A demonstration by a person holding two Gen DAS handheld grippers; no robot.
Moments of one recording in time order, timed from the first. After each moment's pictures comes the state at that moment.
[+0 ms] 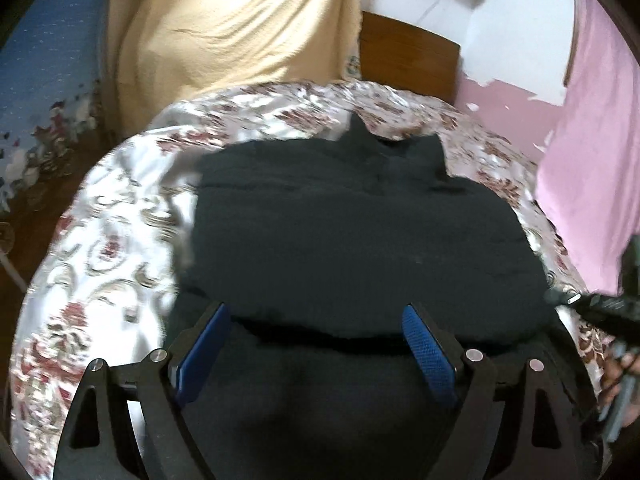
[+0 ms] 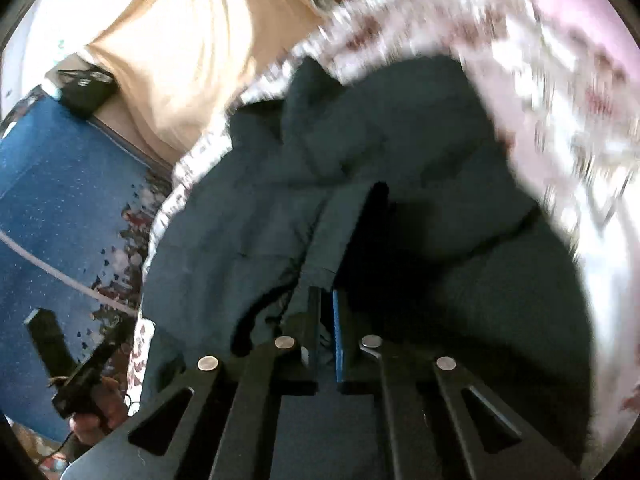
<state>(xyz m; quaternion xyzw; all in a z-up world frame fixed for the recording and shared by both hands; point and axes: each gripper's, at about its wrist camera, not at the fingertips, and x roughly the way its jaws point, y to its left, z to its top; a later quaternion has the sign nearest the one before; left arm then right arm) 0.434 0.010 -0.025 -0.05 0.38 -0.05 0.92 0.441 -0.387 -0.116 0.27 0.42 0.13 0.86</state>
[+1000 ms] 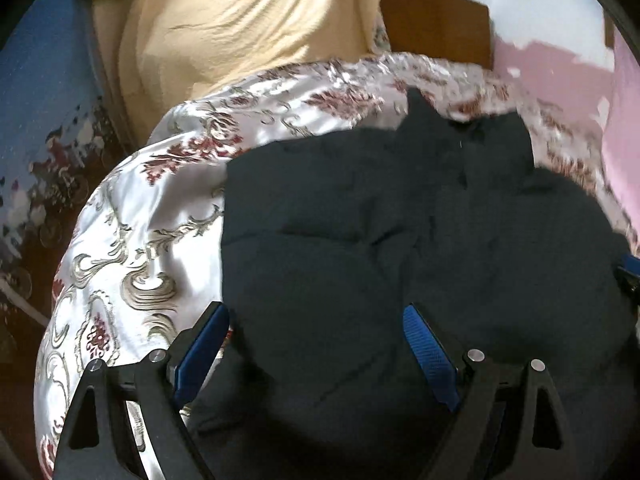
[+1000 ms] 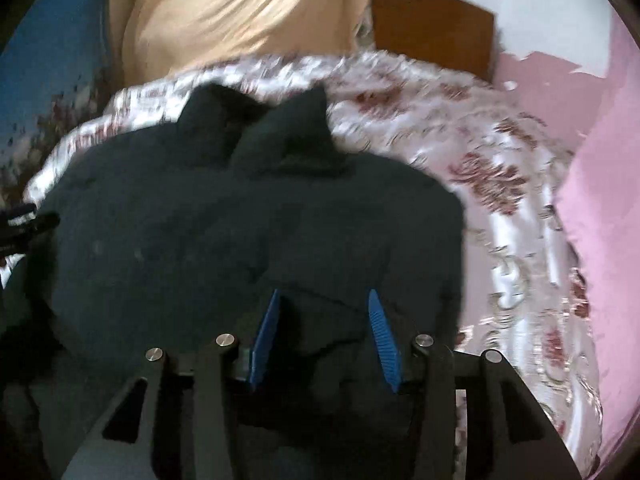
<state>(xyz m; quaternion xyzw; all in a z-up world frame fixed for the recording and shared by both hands) 0.559 0.002 -0.074 0.03 0.42 0.01 0.91 0.545 -0.337 -0.097 -0.05 0.43 0.04 0.90</state>
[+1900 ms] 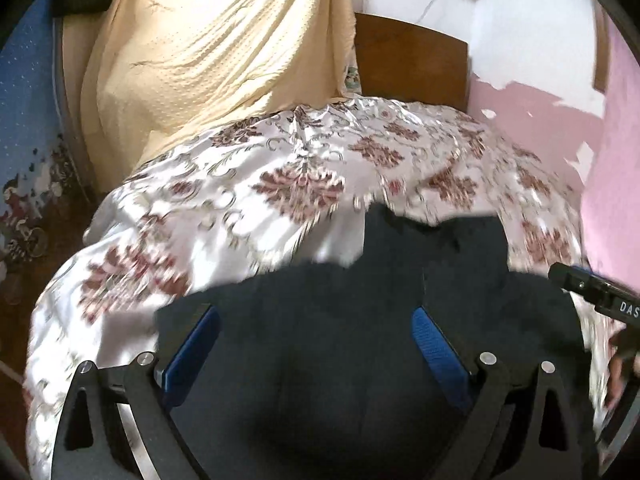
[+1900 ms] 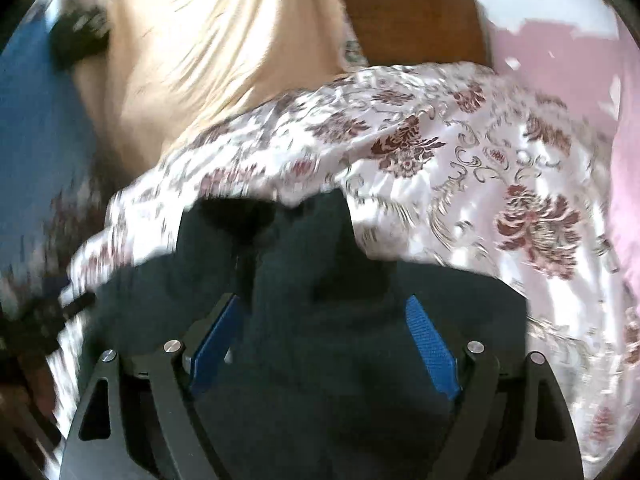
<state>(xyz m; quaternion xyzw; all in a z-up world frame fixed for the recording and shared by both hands) 0.680 -0.038 -0.004 -0.01 0.37 -0.05 0.93 0.679 -0.331 -0.041 0.12 0.38 0.05 0.92</state>
